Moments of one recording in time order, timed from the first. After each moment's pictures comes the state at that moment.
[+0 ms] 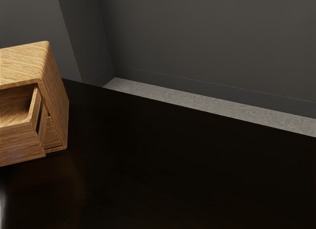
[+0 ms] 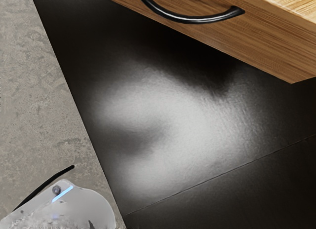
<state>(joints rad) 0.10 -1.04 0.10 -2.35 0.13 1.33 -1.04</state>
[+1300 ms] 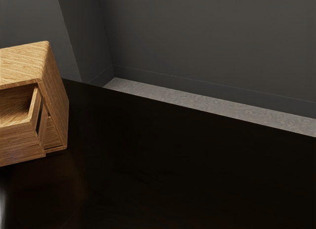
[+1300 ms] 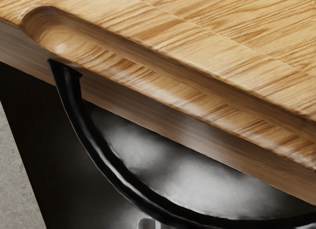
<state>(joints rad) 0.04 -1.01 0.40 -2.66 0.45 1.76 -0.95</state>
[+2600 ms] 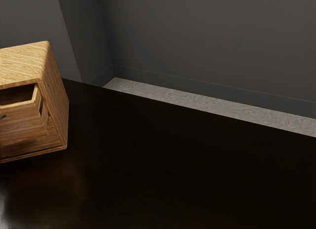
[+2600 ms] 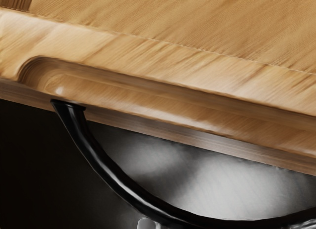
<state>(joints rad) 0.00 -0.63 0.53 -2.41 0.46 1.90 -0.66</state>
